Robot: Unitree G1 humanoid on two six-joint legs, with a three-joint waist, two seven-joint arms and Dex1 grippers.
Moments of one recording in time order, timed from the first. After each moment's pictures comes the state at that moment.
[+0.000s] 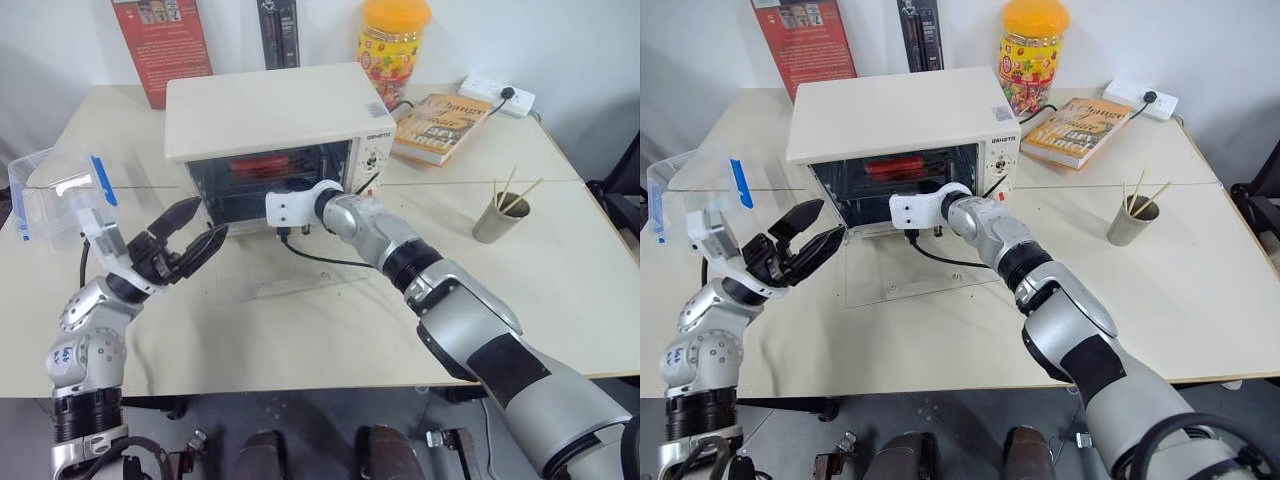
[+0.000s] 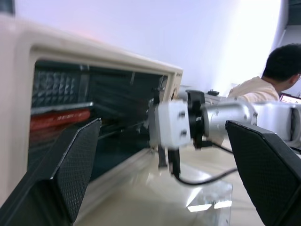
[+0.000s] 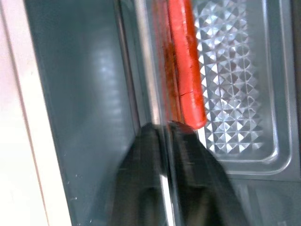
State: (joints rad) left arm -0.32 0.47 0.39 -0.01 -0.76 0.27 -0.91; right arm -1.32 -0.09 0.60 1.09 -0.64 -0.17 0.15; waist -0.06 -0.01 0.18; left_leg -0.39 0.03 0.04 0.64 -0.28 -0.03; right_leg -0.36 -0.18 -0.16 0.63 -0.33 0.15
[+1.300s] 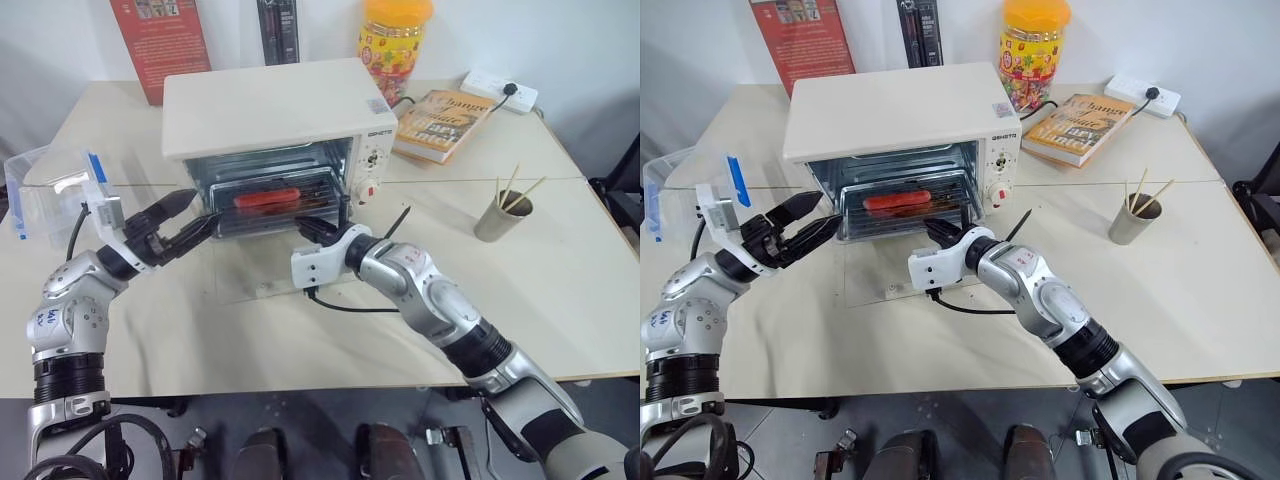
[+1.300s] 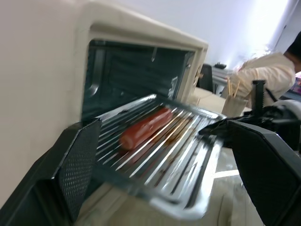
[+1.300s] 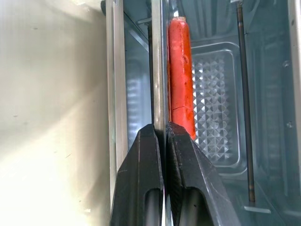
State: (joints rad) left arm -0.46 0.62 0.38 0.21 -0.69 0.35 -0.96; right arm -0.74 -0.37 0.55 -0.01 -0.77 -0.01 0.45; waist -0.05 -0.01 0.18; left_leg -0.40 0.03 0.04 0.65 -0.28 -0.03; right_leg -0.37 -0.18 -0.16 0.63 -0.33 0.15
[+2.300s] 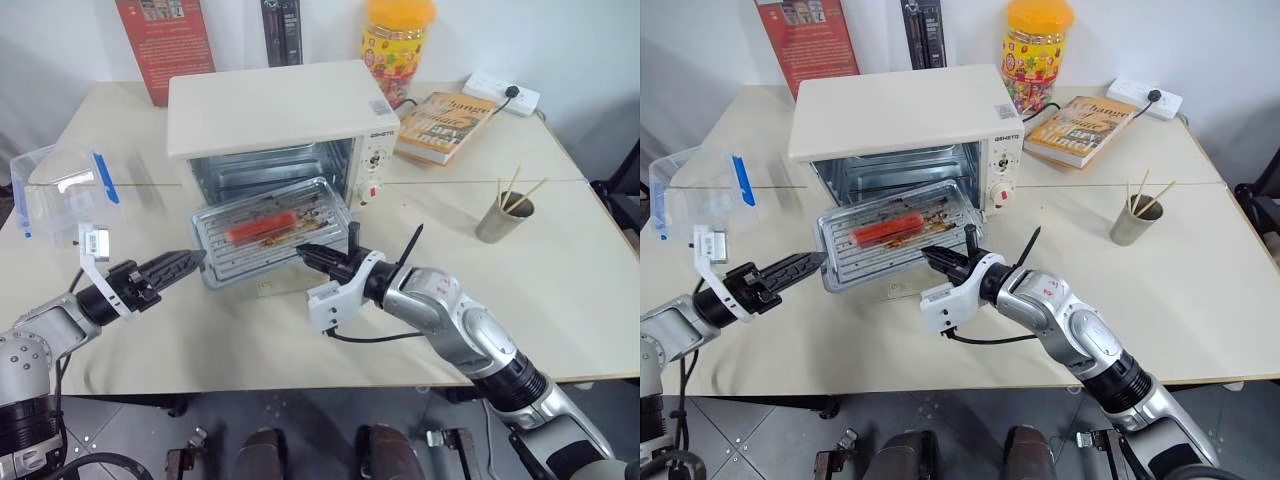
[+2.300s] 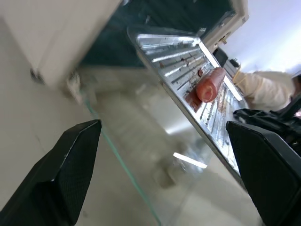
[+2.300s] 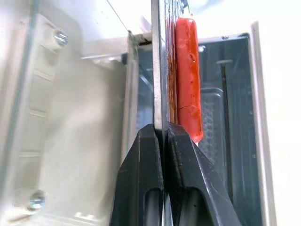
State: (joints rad) left arm -0.23 0.71 0.54 -0.03 -1.08 1.13 -0.60; right arm -0.57 -0.48 0.49 -0.24 -0.73 -0.18 0.54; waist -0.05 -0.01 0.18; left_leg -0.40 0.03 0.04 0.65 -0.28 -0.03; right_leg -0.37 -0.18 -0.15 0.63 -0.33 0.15
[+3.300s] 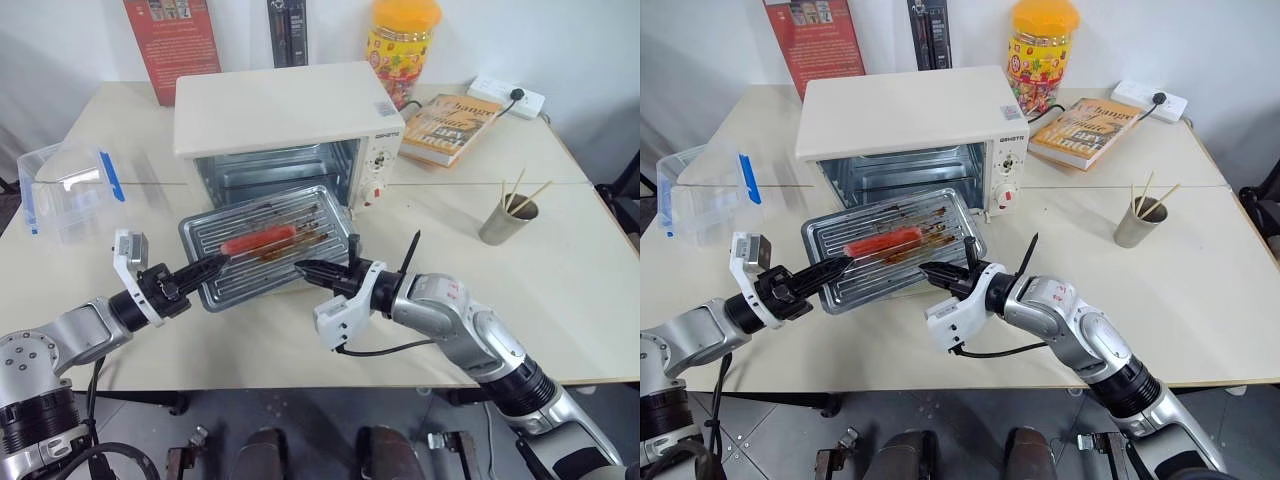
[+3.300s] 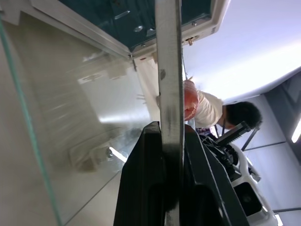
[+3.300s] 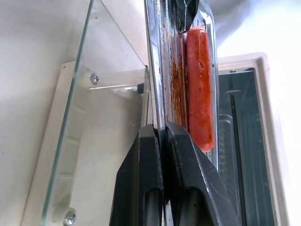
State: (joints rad) left arm -0.29 0.59 0.58 0.03 -1.57 1.34 -0.17; right arm -0.54 -0.48 0.45 -0.25 -0.65 -0.28 0.59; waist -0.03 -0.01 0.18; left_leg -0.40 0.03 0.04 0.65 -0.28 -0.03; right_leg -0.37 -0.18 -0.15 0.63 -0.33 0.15
